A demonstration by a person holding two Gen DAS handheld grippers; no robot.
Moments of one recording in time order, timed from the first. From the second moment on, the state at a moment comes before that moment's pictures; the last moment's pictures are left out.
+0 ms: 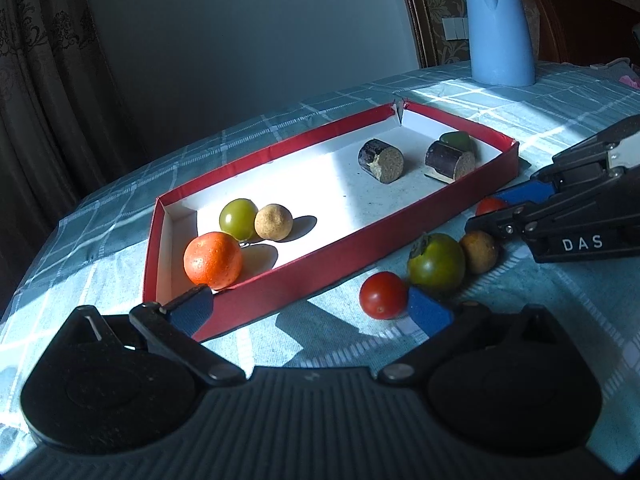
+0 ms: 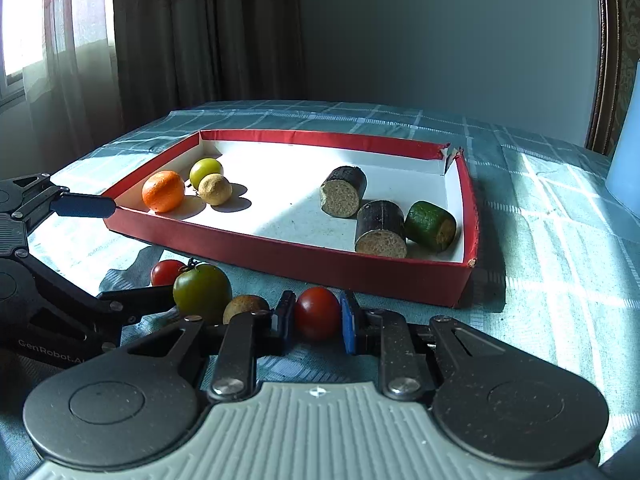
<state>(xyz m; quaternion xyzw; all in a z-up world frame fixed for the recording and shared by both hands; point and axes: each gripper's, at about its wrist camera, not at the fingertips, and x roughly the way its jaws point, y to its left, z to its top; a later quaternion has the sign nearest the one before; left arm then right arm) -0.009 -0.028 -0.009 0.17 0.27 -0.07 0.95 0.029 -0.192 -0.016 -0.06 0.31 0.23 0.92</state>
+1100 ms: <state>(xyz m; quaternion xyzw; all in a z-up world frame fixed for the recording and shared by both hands) -0.023 -0.031 -0.002 0.13 0.24 -0.12 0.96 0.024 -0.193 -0.014 -0.06 0.30 0.22 0.93</state>
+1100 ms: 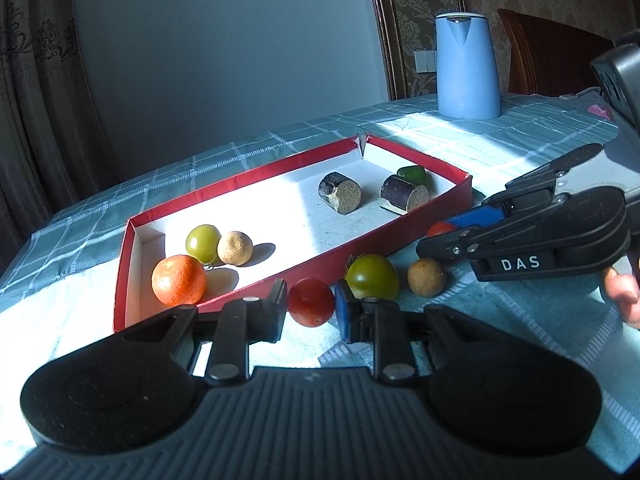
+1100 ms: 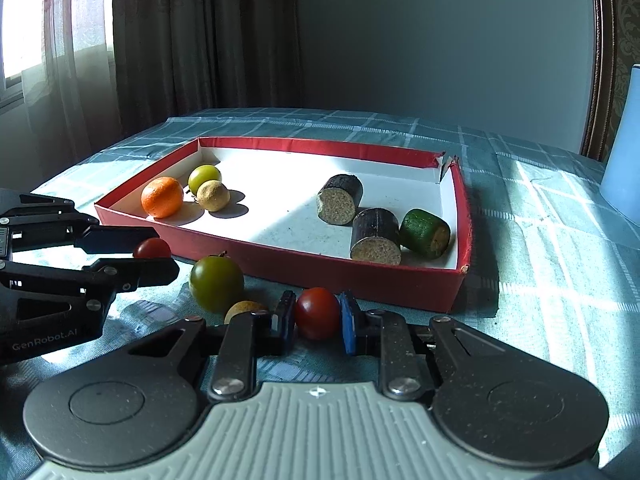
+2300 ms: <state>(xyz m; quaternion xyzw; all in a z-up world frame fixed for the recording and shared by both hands) 0.010 -0.029 0.024 0.07 0.23 -0.02 0.97 0.021 -0.204 -0.009 -0.02 0.28 0.19 0.94</state>
